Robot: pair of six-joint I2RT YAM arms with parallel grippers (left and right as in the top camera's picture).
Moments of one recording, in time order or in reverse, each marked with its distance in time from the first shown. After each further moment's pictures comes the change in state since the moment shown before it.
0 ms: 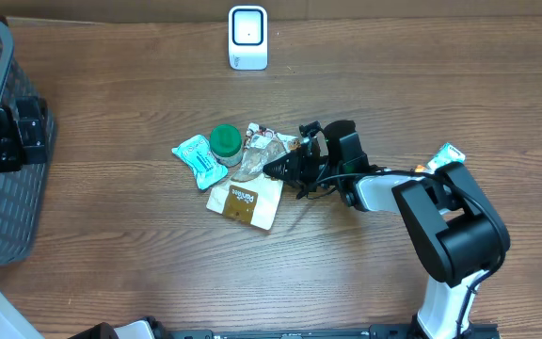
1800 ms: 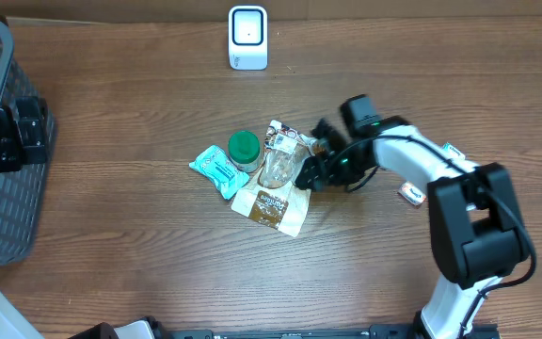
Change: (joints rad) left arm 0.000 0.000 0.000 0.000 0.000 0.000; right arm -0.154 -0.043 0.349 -1.148 0.257 -0.919
